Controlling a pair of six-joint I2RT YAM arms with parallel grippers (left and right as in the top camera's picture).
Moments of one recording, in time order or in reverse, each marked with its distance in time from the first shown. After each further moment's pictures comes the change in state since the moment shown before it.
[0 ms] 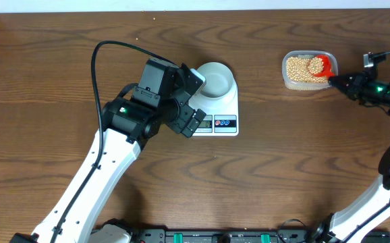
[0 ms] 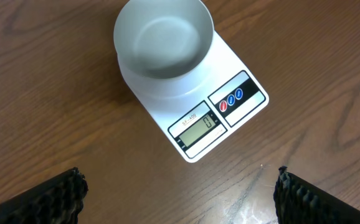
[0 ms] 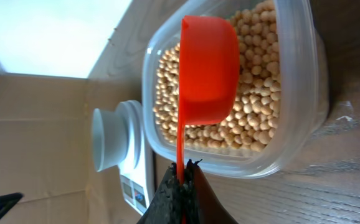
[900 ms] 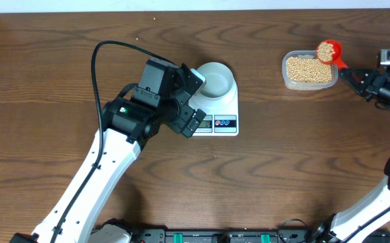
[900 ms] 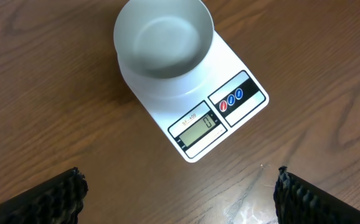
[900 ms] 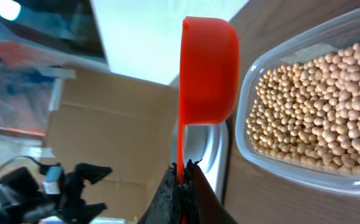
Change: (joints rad) left arm 0.000 0.000 0.000 0.000 0.000 0.000; right arm -0.076 0.000 0.000 0.005 -0.386 -0.035
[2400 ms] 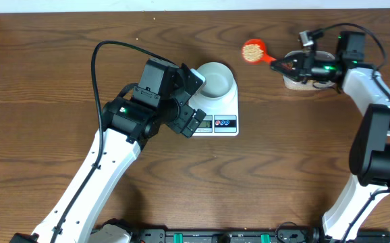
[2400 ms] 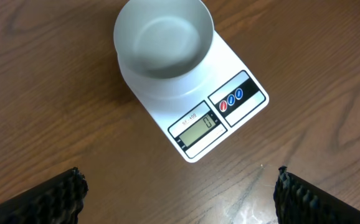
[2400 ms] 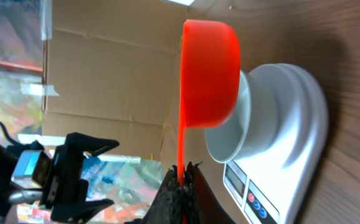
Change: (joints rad) left arm 0.000 0.000 0.000 0.000 0.000 0.000; right arm 0.463 0.000 0.000 0.339 0.059 0.389
